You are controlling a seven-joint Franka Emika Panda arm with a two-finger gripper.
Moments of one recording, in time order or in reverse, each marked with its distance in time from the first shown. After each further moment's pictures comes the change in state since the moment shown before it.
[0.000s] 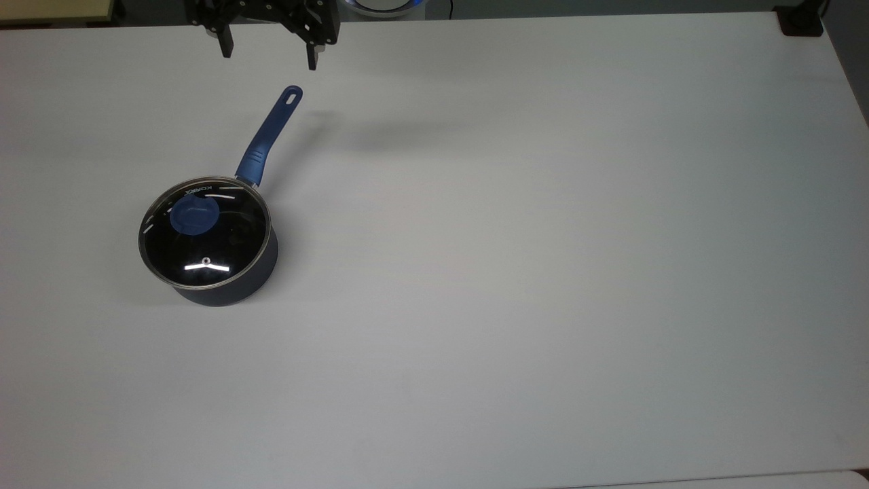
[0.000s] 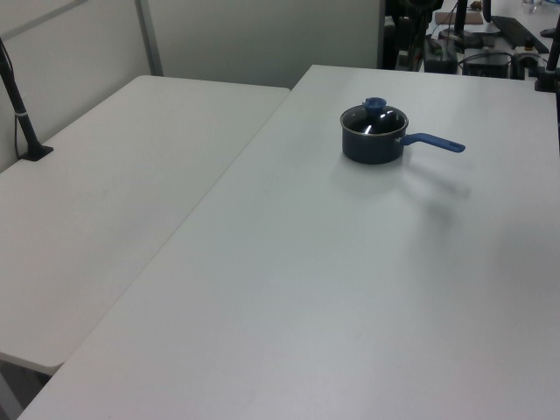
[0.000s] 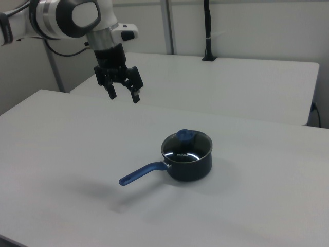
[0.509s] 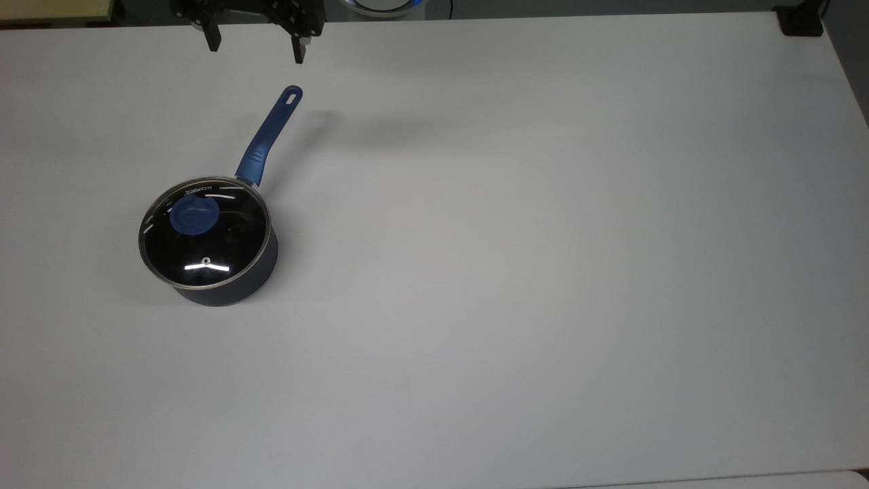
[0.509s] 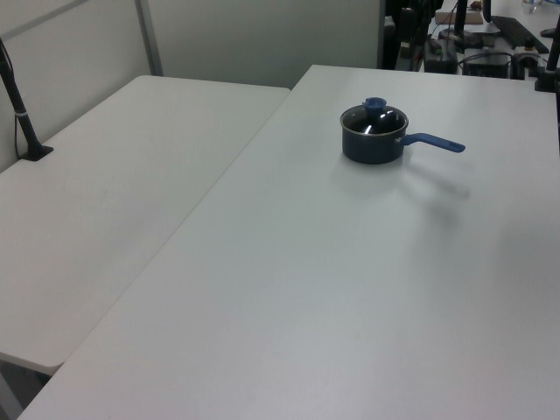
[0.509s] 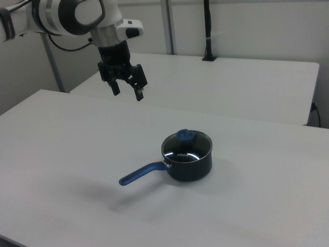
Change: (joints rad) arm -0.016 -0.004 -0.025 0.021 0.039 -0.002 -0.009
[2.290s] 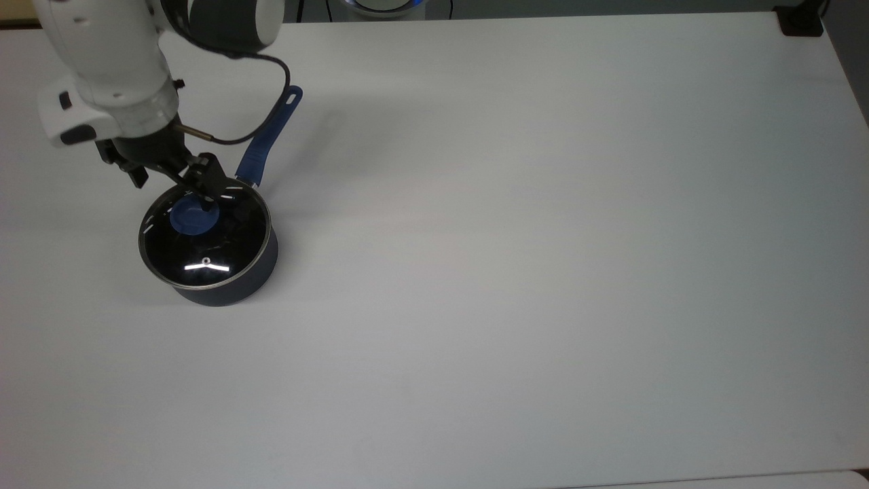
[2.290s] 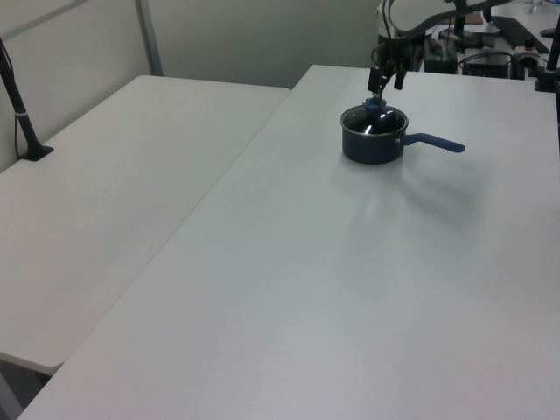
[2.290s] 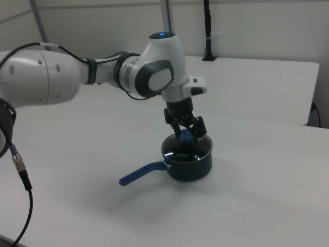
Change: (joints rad) arm -0.105 0.376 -0.109 0.048 0.077 0.342 -0.017
